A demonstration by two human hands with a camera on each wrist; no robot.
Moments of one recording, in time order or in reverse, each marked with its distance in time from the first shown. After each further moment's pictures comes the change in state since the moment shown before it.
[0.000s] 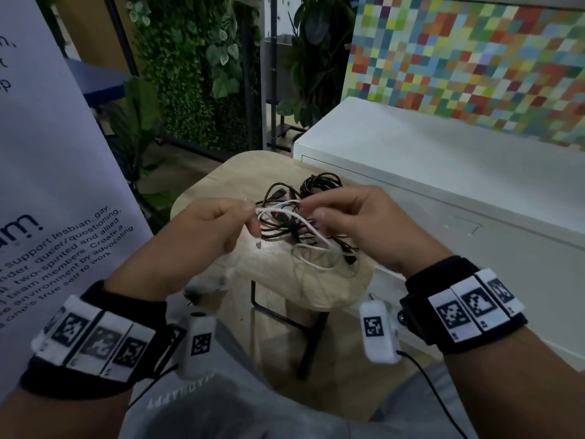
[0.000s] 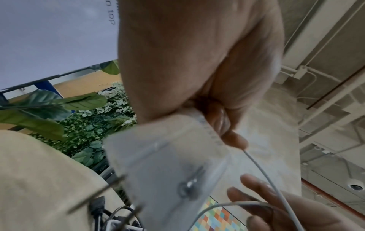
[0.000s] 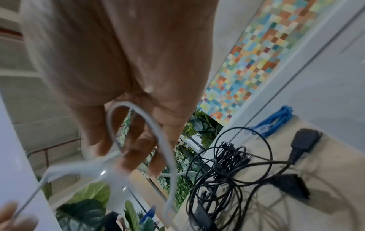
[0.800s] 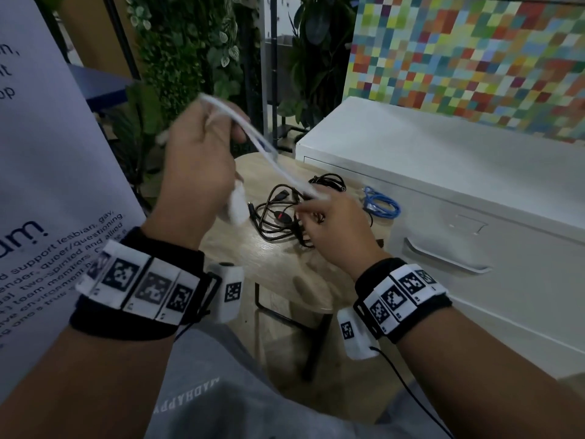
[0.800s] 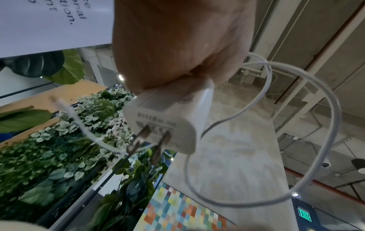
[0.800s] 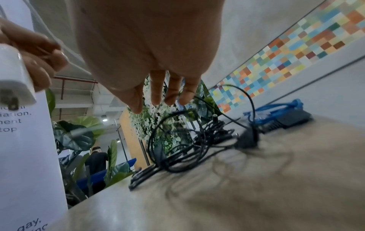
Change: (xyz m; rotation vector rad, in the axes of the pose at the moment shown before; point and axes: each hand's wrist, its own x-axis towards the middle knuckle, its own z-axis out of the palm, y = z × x) left_hand 0.049 0.055 0.000 -0.168 0.529 0.312; right_hand 0.043 0.056 0.041 -0.616 0.264 -0.142
